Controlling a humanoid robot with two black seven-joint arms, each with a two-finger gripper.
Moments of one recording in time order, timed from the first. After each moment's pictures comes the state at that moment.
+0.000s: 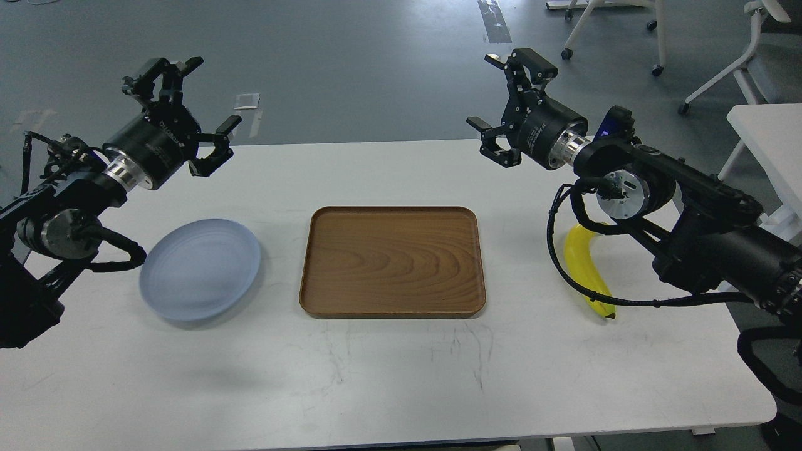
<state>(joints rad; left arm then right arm) -0.74 0.56 -0.68 -0.95 0.06 -0.38 -0.23 0.94 -0.34 0.48 0.93 -0.07 0.17 0.12</state>
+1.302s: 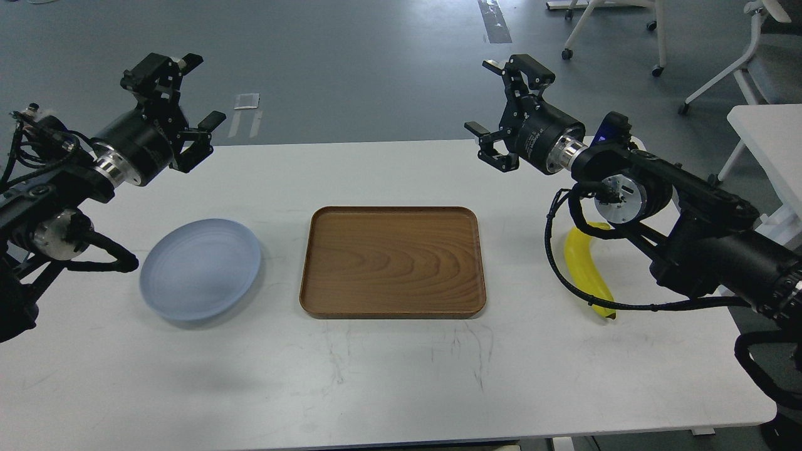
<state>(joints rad) -0.75 0.61 -0.67 -1.00 0.52 -0.24 -0.38 0.91 -0.34 0.52 0.93 -0.07 0.17 0.12</state>
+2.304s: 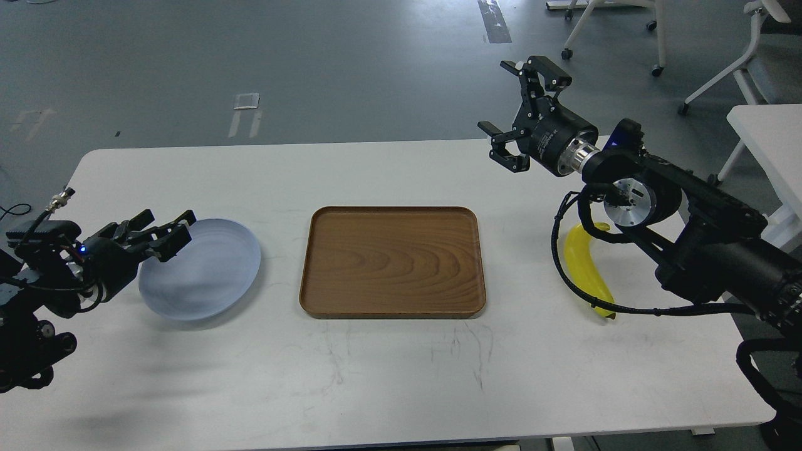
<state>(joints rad) -0.64 0.71 -0.13 -0.83 1.28 0.39 -0.42 0.89 -0.35 0.55 0.92 -0.07 0.17 0.12</state>
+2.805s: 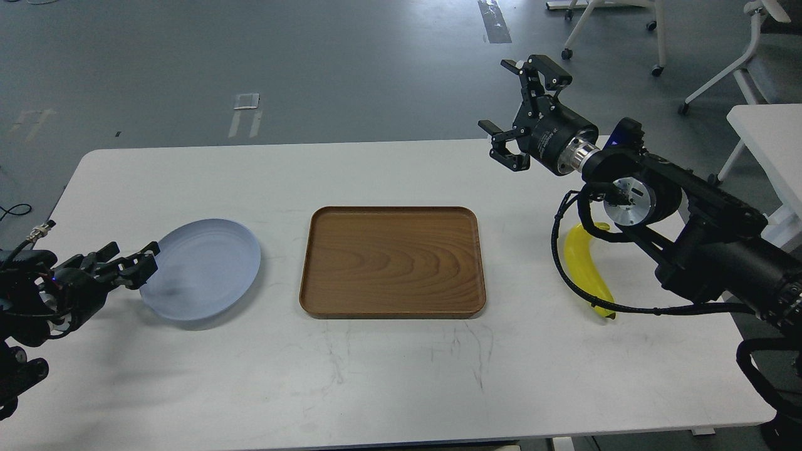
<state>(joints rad) -0.59 0.70 -0.11 -0.72 1.27 0.37 -0.43 0.89 -0.35 0.55 0.92 -0.07 0.16 0.12</state>
